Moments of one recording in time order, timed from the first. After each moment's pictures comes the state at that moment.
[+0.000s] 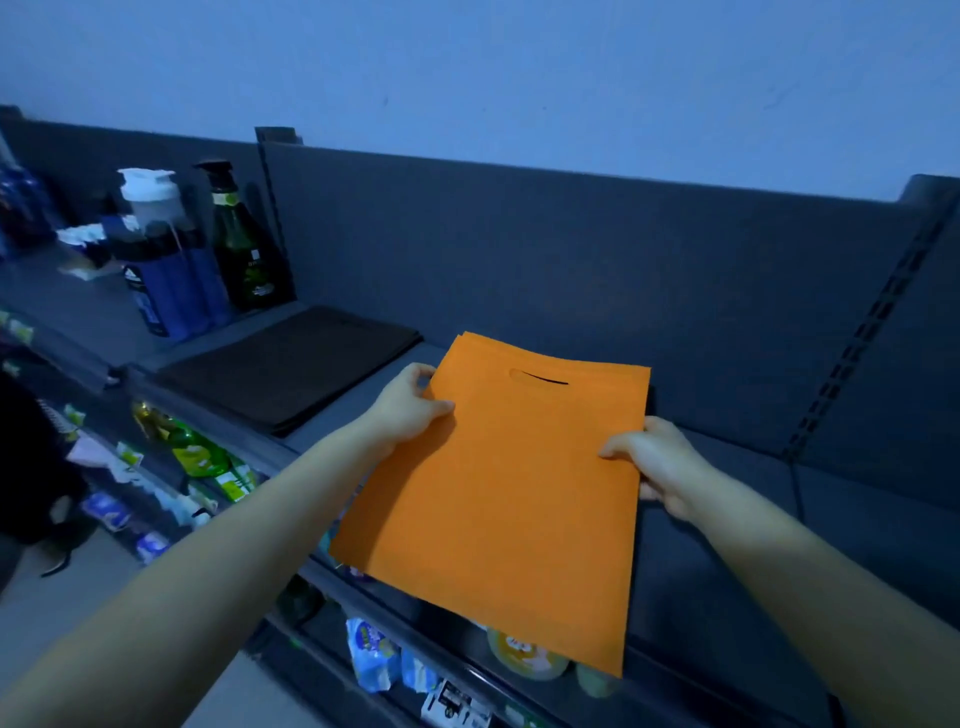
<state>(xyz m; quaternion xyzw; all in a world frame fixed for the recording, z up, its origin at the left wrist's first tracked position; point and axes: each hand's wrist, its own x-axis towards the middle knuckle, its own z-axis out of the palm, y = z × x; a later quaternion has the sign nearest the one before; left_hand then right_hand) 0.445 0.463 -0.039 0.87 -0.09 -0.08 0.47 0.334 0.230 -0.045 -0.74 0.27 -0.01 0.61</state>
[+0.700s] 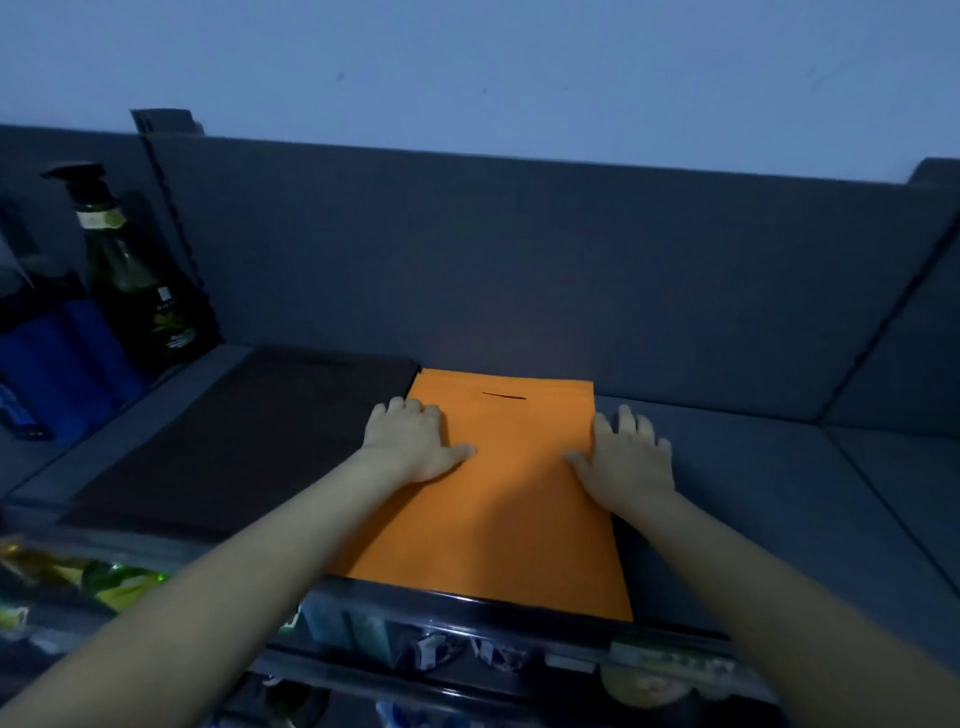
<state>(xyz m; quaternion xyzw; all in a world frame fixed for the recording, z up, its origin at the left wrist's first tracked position) 0.615 0.509 -0.081 0.93 -0.36 -0.05 -0.05 0.449 0.342 -0.085 -0.93 0.37 0.01 0.02</state>
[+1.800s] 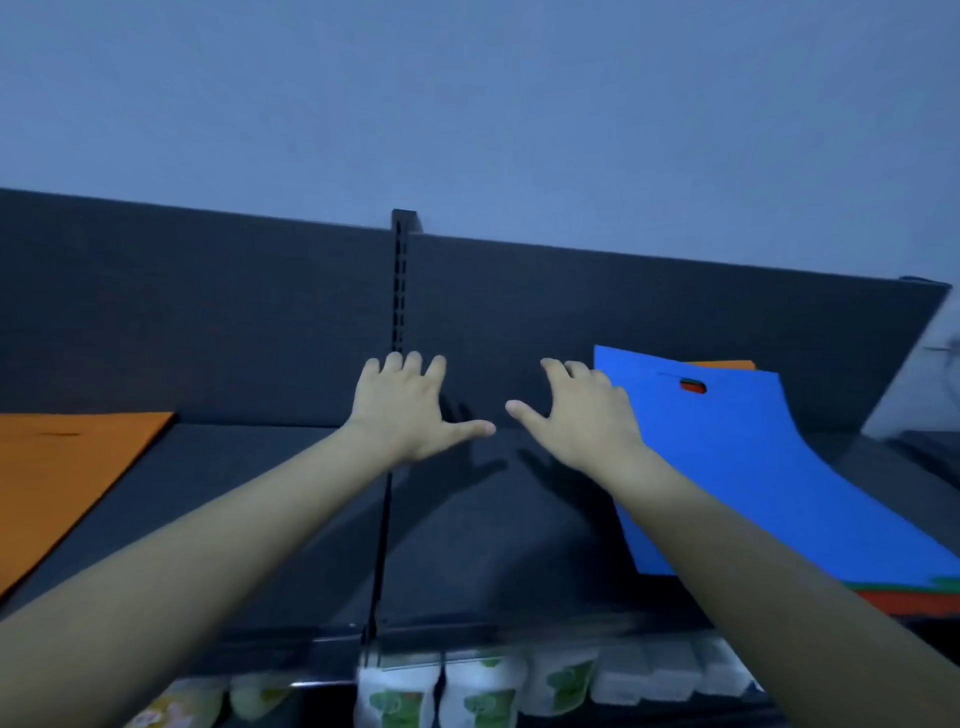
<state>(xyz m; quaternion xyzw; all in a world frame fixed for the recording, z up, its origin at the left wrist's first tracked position) 0.230 0.168 0.023 0.86 -0.49 0.16 0.02 0.070 0.065 0.042 -0.91 0.39 -0.14 -0.06</state>
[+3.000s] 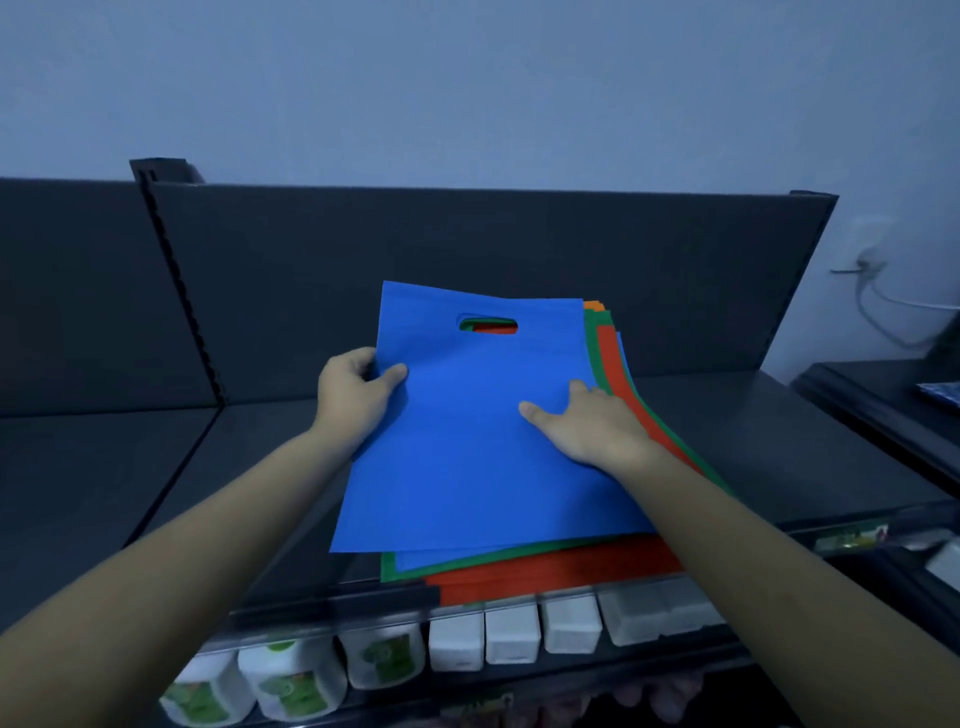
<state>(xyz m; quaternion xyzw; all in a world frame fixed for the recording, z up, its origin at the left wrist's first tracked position) 0.089 0.006 -0.022 0.71 -0.33 -0.11 0.61 -0.124 -0.110 0.003 -0.84 0.51 -0.05 0.17</state>
